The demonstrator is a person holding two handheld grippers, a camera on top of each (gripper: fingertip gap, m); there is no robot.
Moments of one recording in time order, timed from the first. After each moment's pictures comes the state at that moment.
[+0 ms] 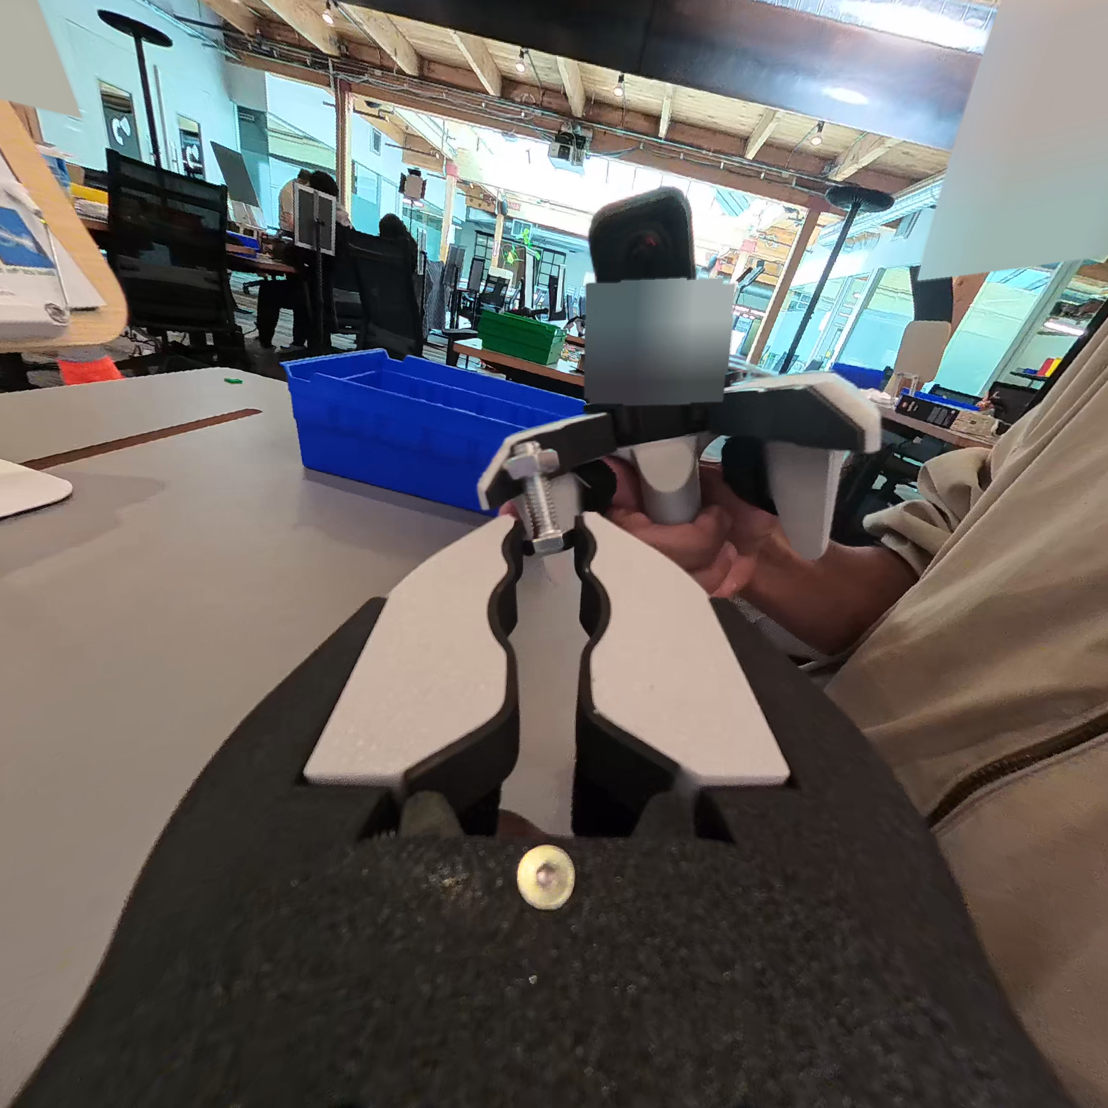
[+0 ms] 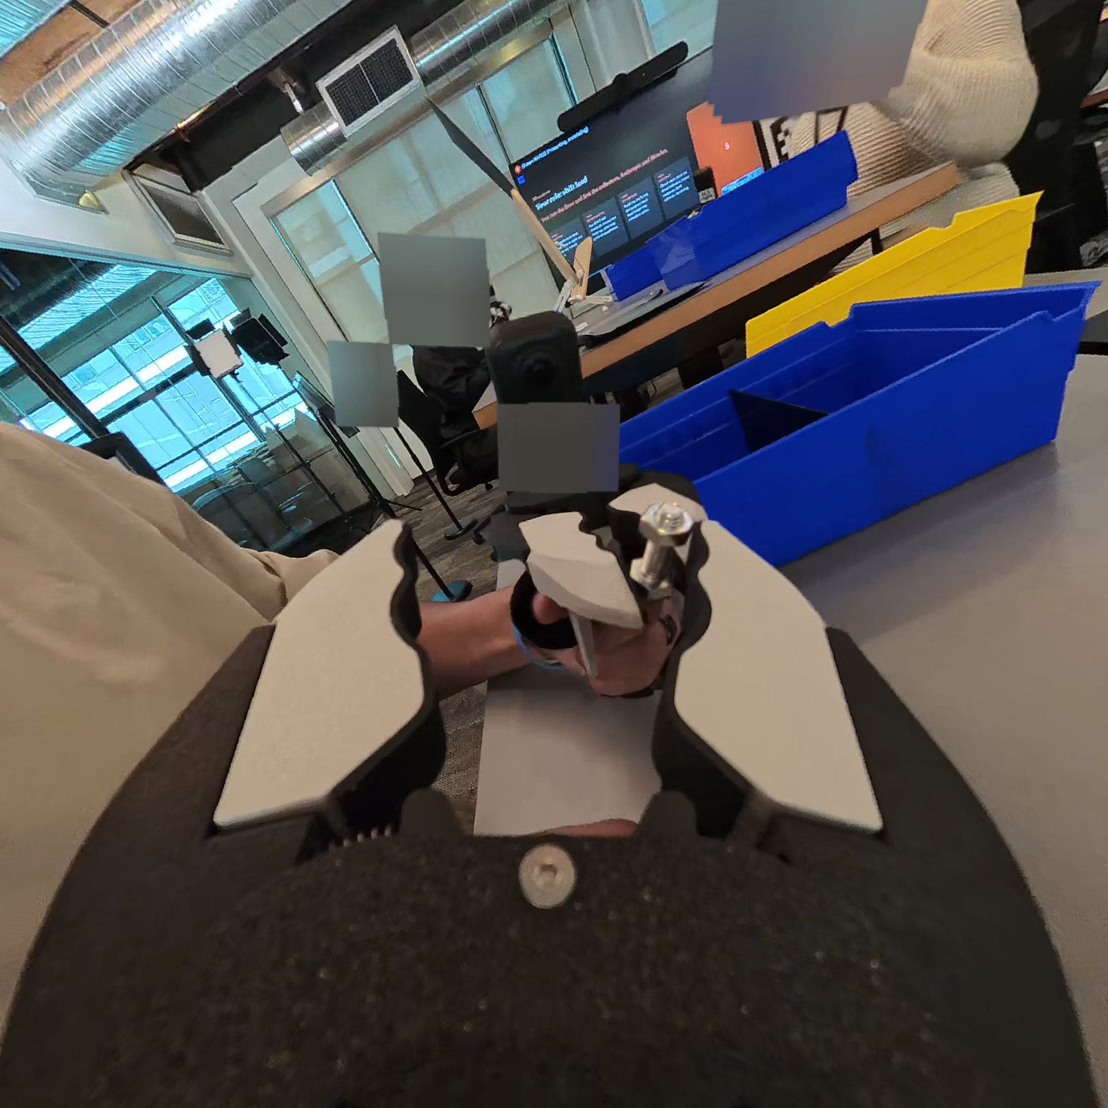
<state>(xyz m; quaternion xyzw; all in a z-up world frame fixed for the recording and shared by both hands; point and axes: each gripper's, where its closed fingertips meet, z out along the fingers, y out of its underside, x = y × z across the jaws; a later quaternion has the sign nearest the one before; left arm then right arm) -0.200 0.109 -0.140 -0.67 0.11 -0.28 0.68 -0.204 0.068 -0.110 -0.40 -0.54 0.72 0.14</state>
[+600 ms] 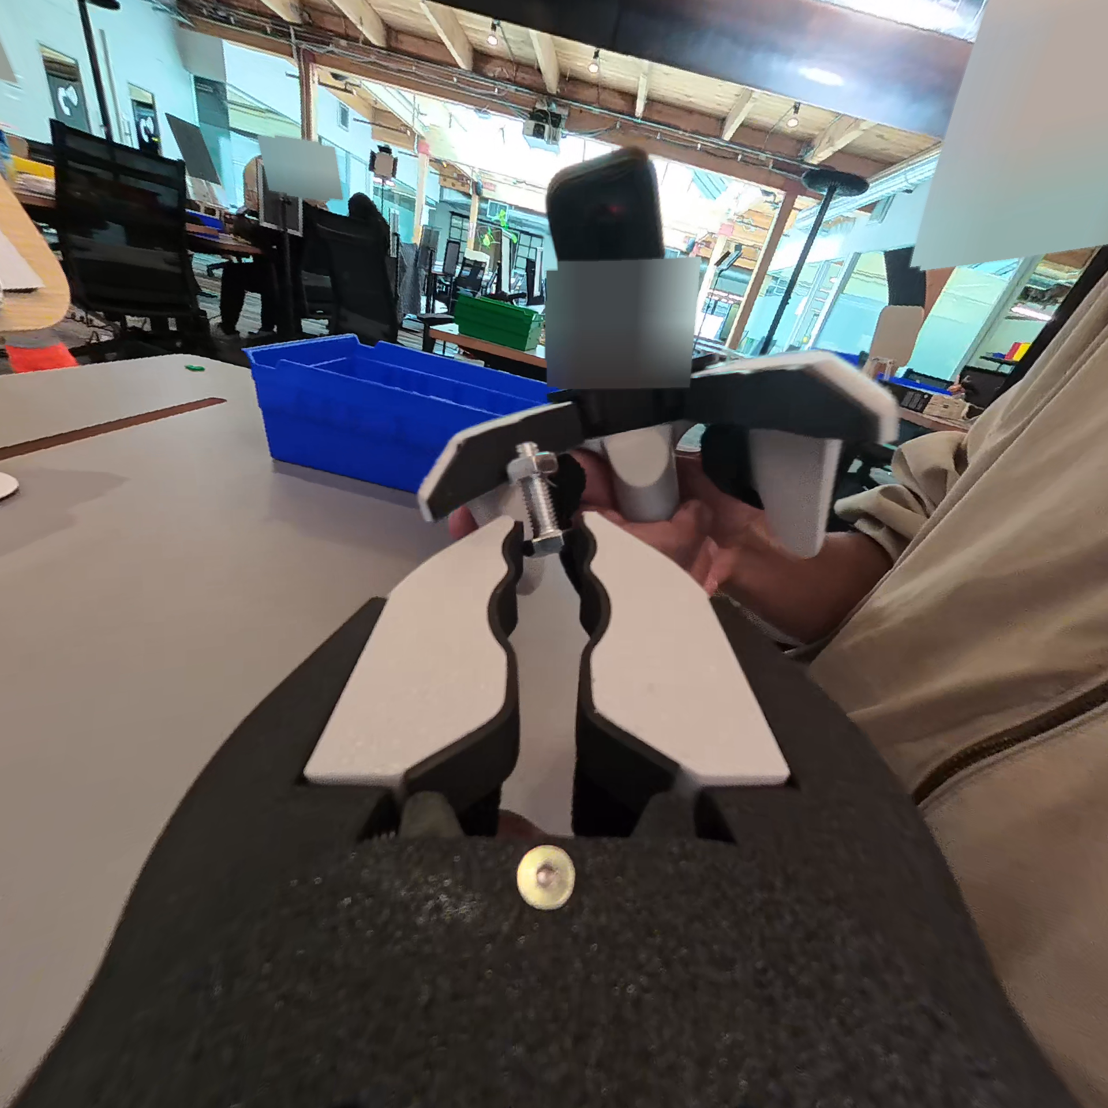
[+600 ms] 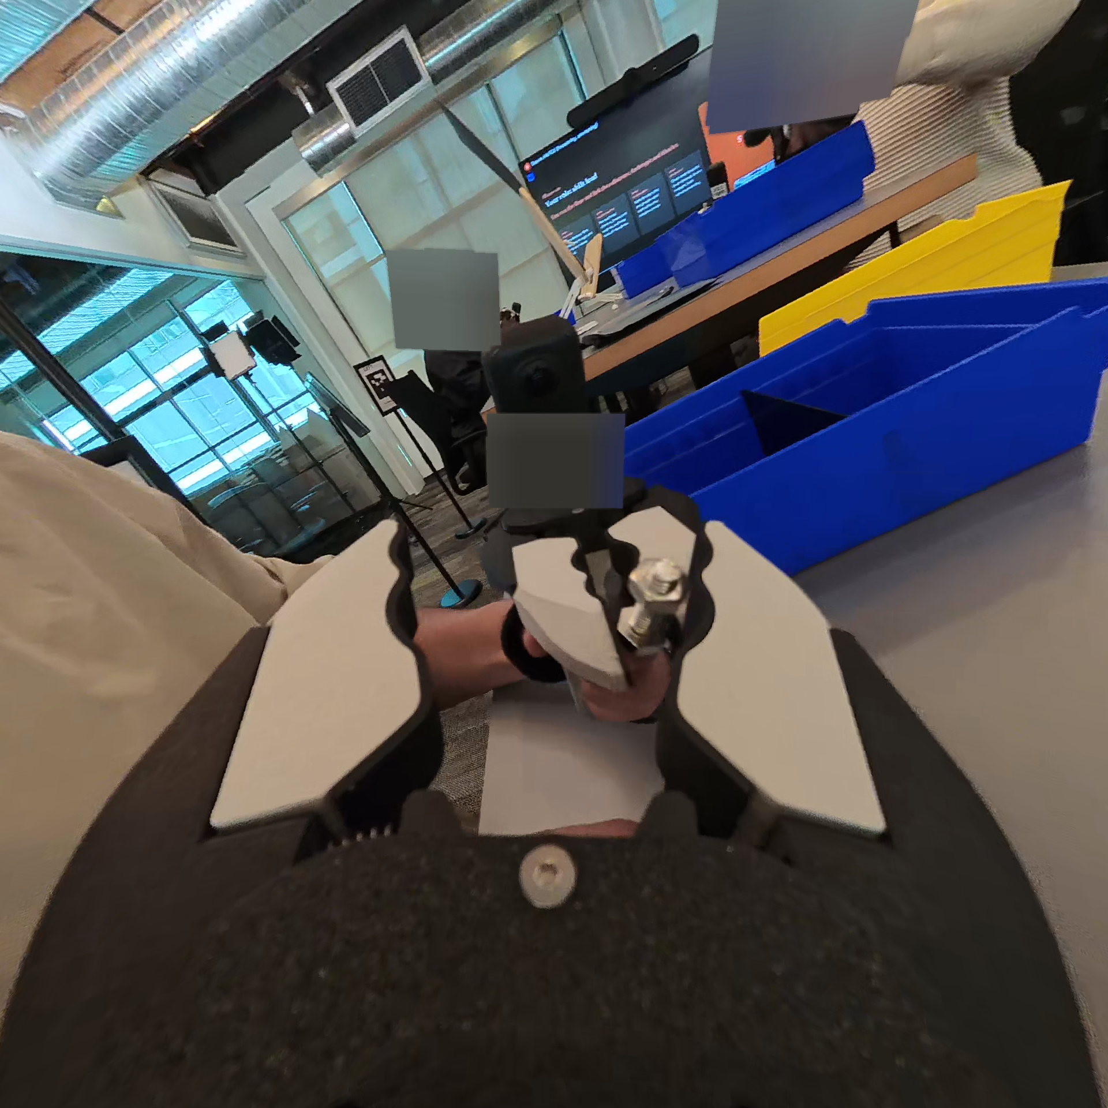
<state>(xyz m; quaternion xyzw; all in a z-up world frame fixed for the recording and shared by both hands) -0.188 0.107 -0.143 -0.67 0.13 -0.30 0.67 -0.213 0.060 -0.108 -0.40 -0.54 0.73 0.13</state>
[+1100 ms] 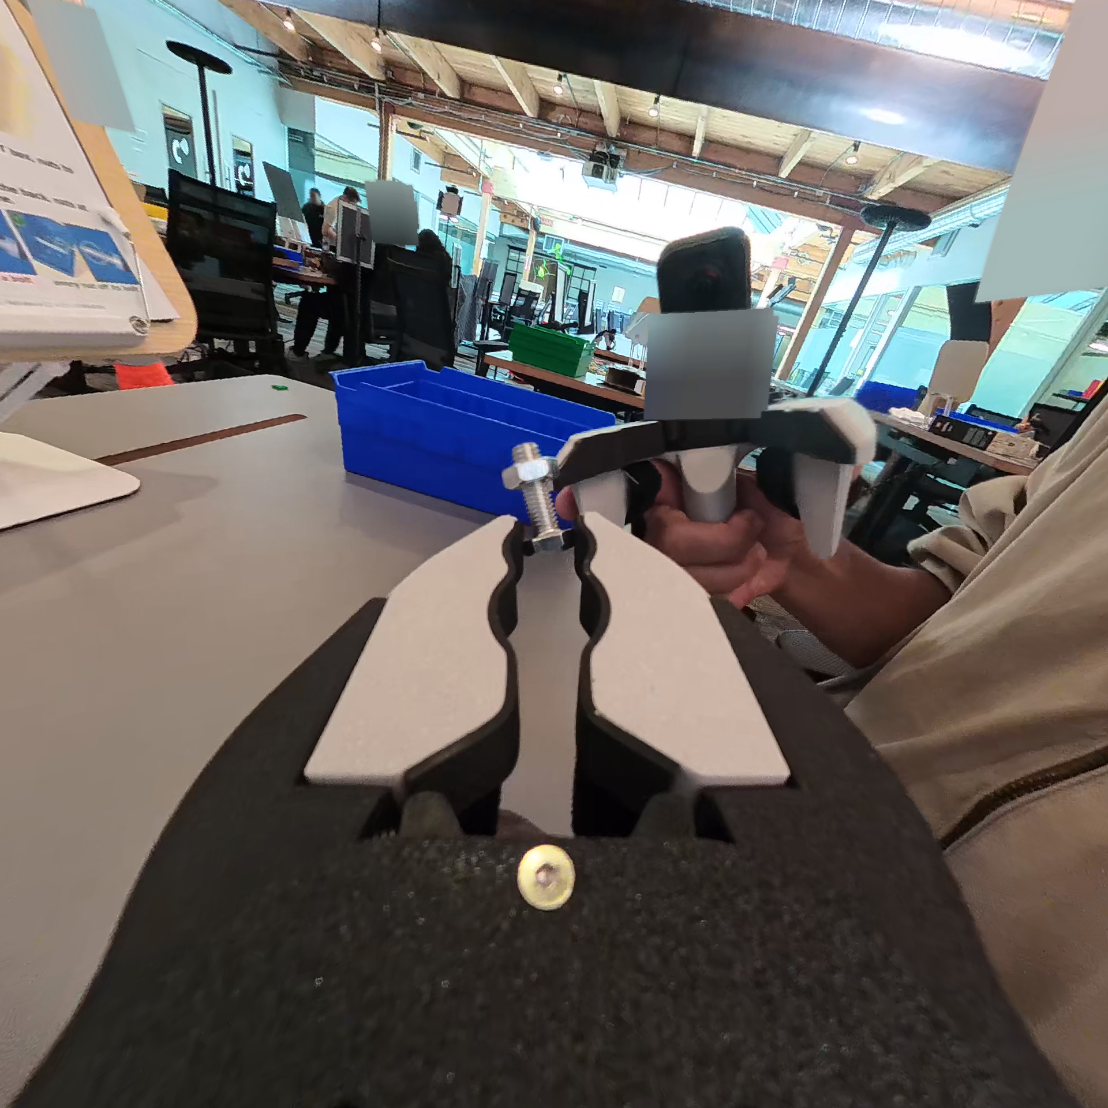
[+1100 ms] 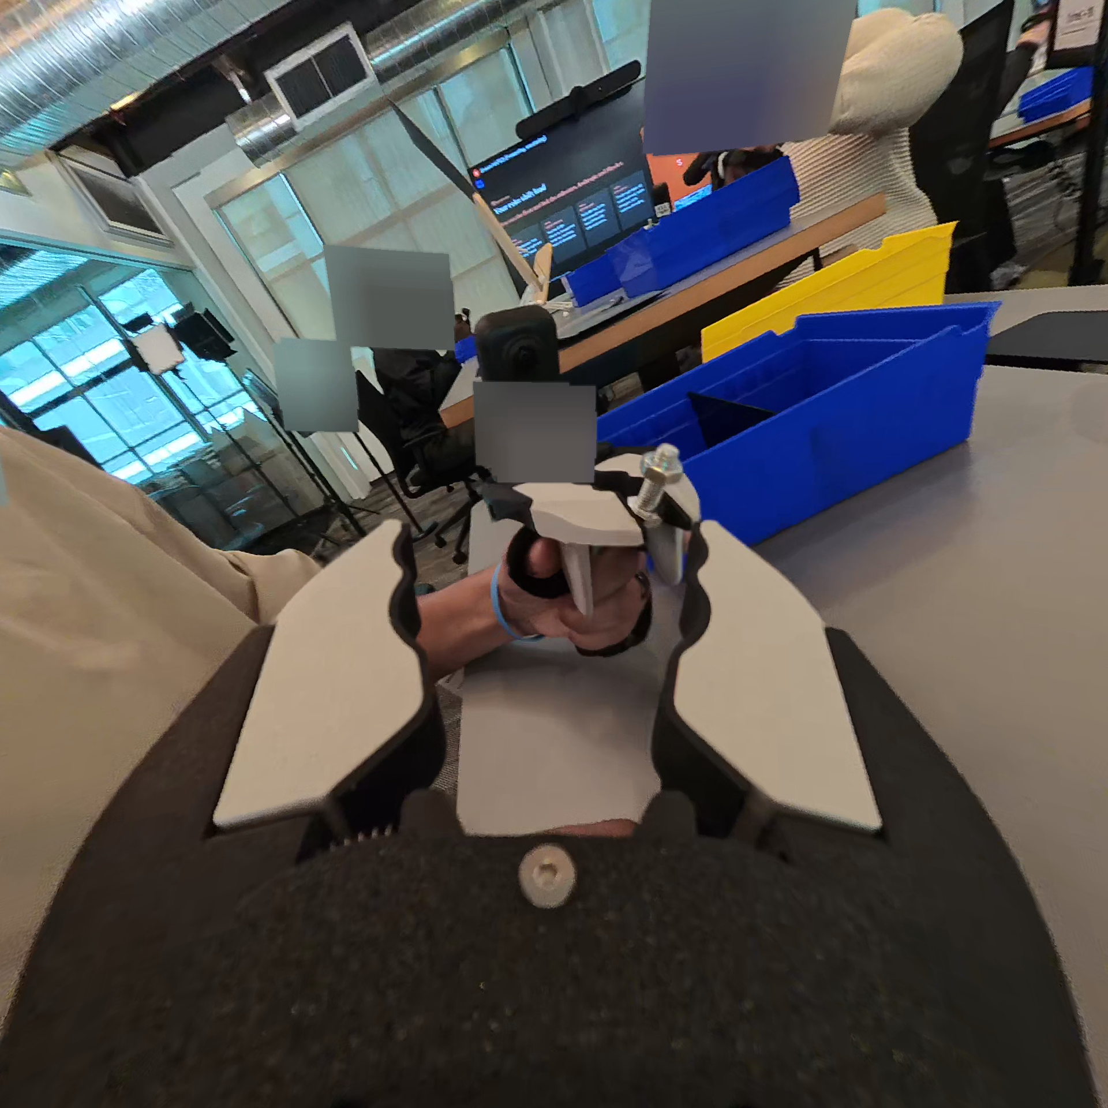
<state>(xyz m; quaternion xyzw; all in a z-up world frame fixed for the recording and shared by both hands) -0.219 0.106 -0.137 -0.67 0.09 -0.27 0.69 -0.191 0.083 -0.112 -0.42 -0.54 0.71 0.17</state>
